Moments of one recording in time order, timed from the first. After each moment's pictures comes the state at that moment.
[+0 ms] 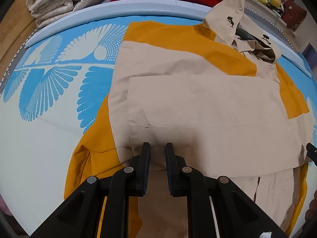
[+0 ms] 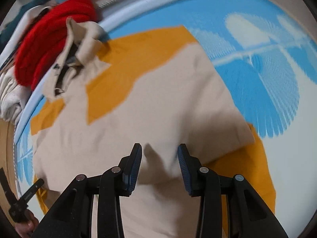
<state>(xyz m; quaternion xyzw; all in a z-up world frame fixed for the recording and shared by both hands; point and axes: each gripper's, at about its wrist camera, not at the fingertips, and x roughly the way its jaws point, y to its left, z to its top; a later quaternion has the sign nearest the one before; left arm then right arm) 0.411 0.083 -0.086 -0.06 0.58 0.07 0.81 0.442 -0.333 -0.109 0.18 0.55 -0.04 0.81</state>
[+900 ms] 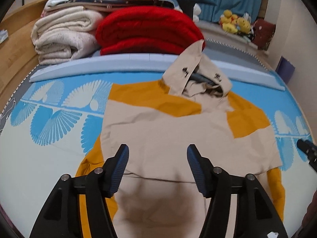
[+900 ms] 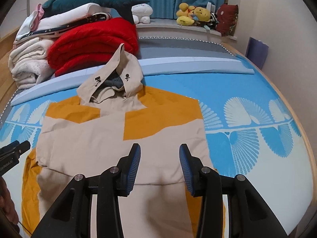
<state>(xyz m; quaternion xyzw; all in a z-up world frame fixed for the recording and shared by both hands) 0.359 0.023 0.029 -0.06 0.43 0.03 0.90 0.377 -0.282 0.027 0.00 0.43 -0.02 0.90</state>
